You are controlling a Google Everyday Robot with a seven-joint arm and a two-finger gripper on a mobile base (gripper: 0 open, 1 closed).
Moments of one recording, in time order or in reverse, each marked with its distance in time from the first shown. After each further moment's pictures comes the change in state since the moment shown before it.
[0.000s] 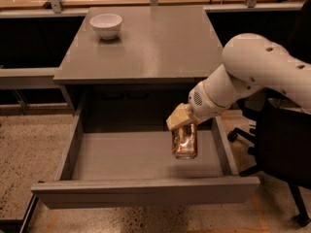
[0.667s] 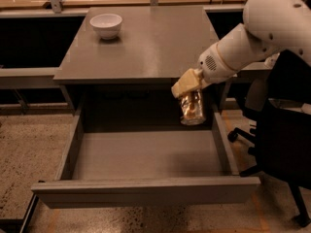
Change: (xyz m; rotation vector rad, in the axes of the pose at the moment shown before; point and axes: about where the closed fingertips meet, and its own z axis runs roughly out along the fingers) arm -0.071 -0.008 -0.066 -0.044 -0.120 -0.210
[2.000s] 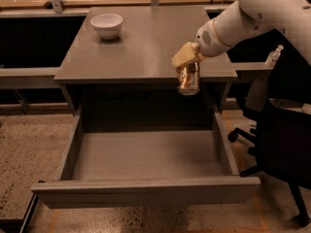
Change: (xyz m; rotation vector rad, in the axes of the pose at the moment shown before) arm -0.082 -0.048 -0.006 0.083 -0.132 -0.004
